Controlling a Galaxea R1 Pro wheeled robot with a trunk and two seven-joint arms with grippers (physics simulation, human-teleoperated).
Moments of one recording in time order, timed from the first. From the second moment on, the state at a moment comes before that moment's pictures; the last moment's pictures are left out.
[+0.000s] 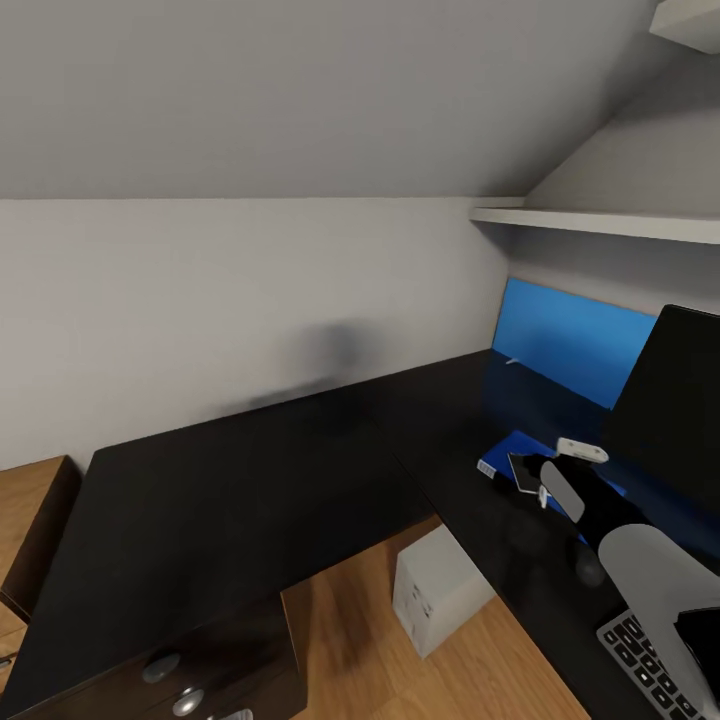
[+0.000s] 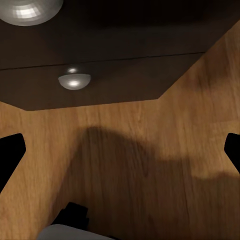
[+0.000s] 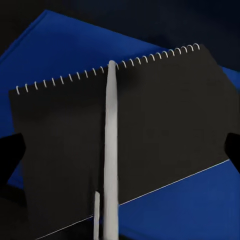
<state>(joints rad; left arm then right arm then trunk) -0.05 0.07 -0.45 -0.82 0.68 -0.02 0.44 -0.94 -0.26 0.22 -0.54 -0.57 0.38 -0.45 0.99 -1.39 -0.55</state>
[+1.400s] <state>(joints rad) -0.05 0.07 -0.45 -0.82 0.68 -0.02 0.45 -0.85 -0.13 0.59 -0.87 -0.61 0.40 -0.47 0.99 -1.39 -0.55</state>
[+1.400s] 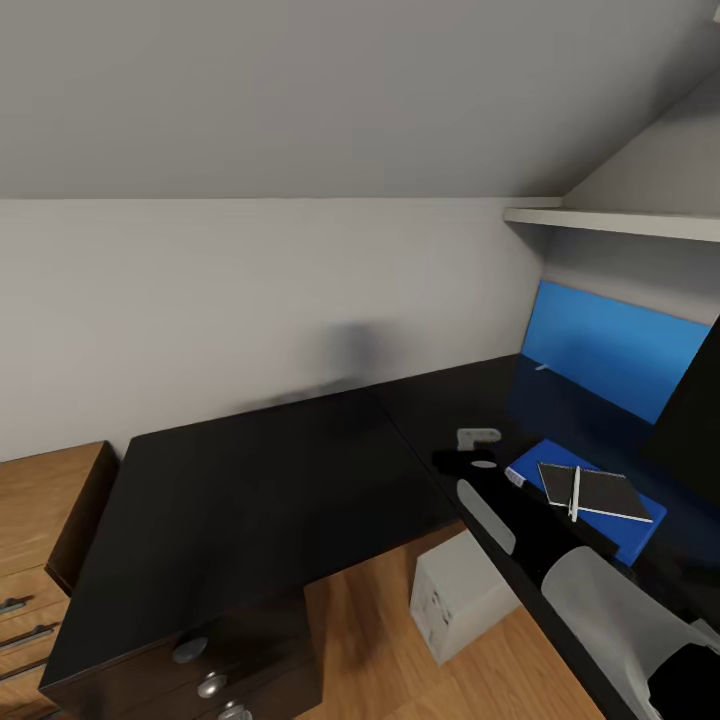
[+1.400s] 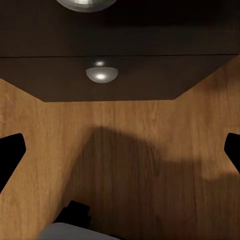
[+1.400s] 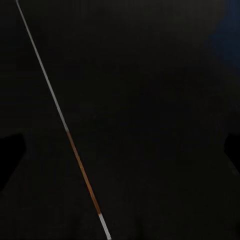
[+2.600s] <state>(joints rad) -0.04 0.07 -0.44 -0.79 0.68 -0.02 0.45 -0.82 -0.10 0.63 -0.87 -0.61 0.39 -0.47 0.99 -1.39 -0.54</state>
